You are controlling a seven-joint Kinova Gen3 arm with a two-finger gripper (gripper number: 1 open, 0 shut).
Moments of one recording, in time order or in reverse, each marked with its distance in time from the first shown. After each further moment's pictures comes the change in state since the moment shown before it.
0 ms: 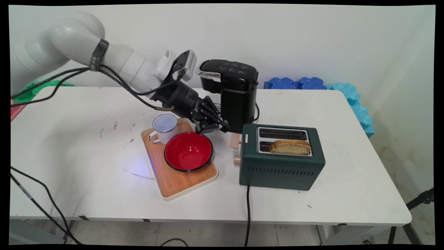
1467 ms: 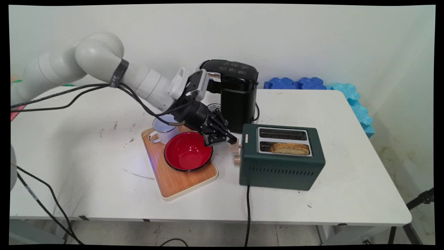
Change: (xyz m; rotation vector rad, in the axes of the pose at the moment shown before) arm -0.015 0.000 0.044 -0.014 -0.020 0.077
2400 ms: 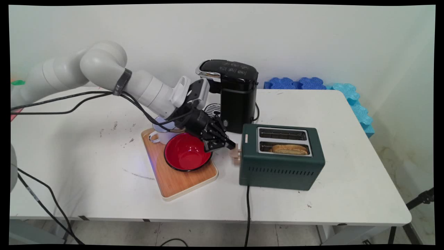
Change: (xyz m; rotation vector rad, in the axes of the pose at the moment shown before) arm -0.014 0.004 0.014 0.003 -0.021 -0.003
